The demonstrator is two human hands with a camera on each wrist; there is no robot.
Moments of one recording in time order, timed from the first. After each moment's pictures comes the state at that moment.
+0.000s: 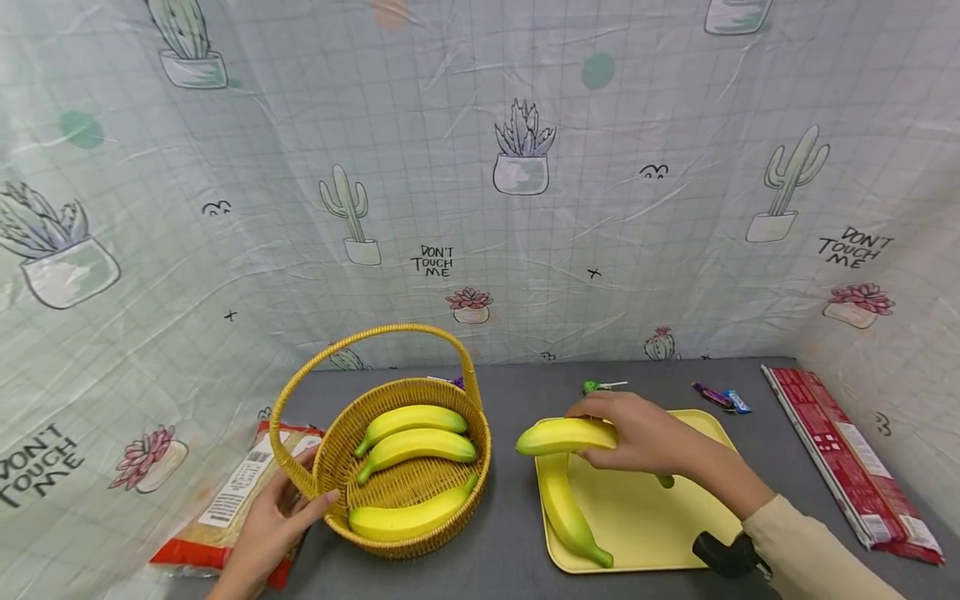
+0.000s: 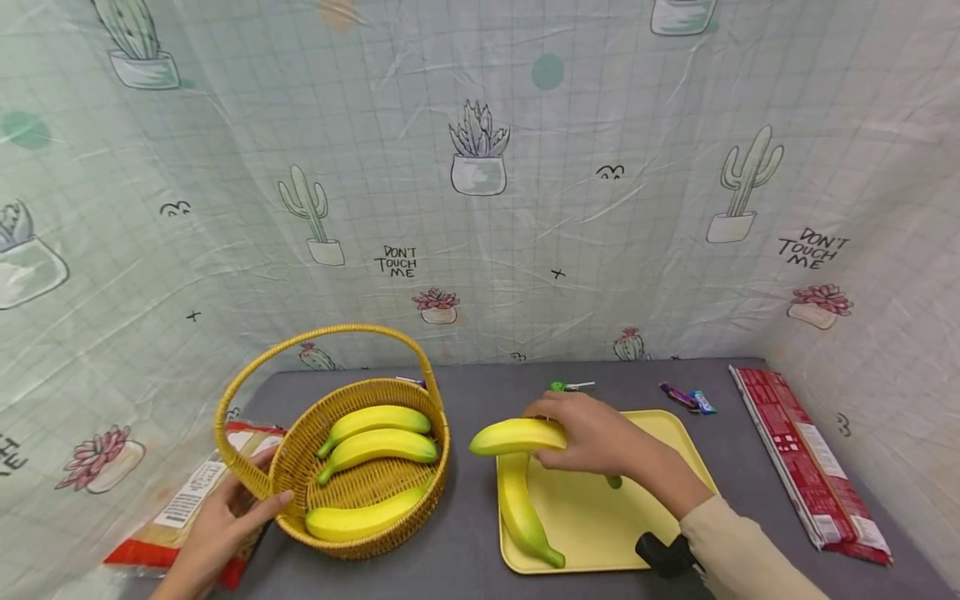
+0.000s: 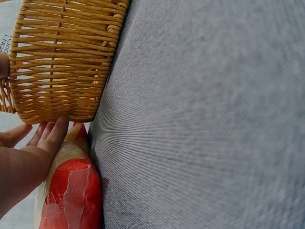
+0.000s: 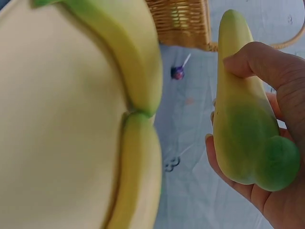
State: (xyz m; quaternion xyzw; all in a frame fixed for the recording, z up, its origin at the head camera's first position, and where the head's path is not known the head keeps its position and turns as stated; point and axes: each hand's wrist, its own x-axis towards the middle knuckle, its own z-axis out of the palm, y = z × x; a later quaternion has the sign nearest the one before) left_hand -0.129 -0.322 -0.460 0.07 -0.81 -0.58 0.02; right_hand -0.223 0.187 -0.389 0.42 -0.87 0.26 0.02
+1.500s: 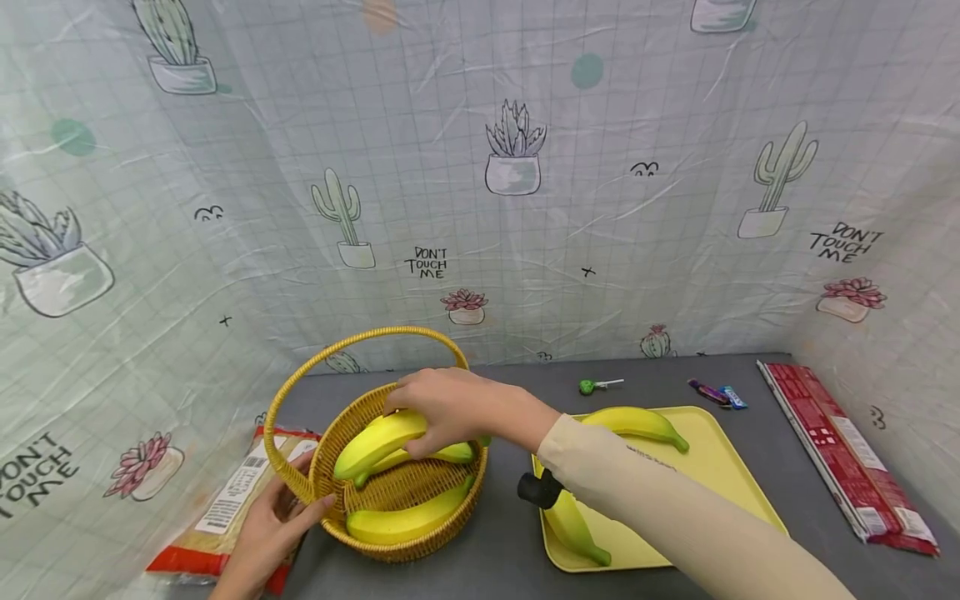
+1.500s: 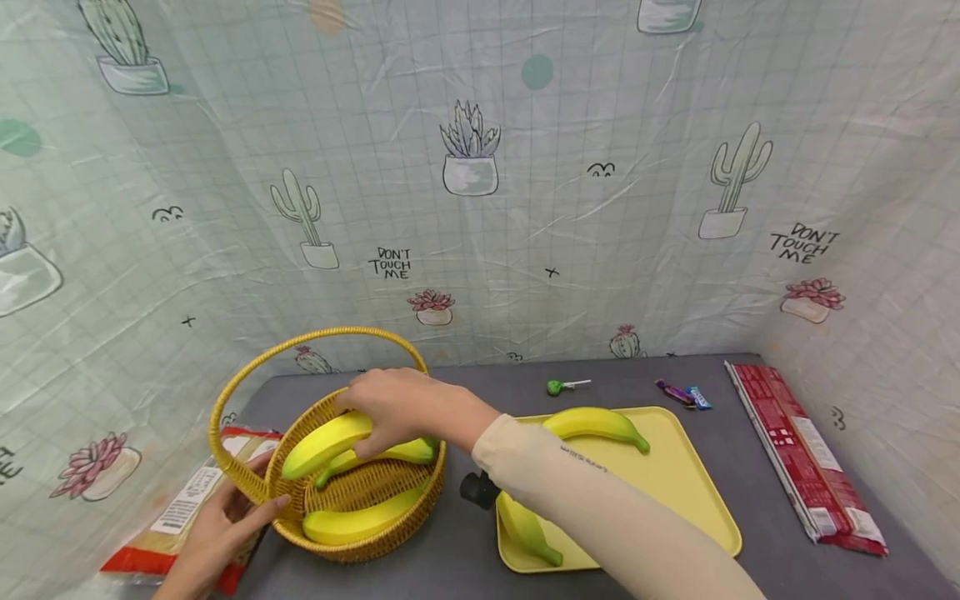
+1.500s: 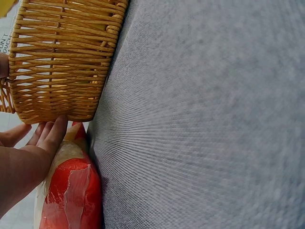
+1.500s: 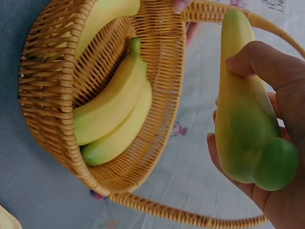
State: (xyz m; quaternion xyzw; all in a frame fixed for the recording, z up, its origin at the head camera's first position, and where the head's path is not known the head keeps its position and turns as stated) left_hand -0.130 -0.320 -0.458 0.10 -0.81 -0.58 0.00; right_hand -0.242 -0.020 -0.316 0.56 -0.82 0.12 -0.03
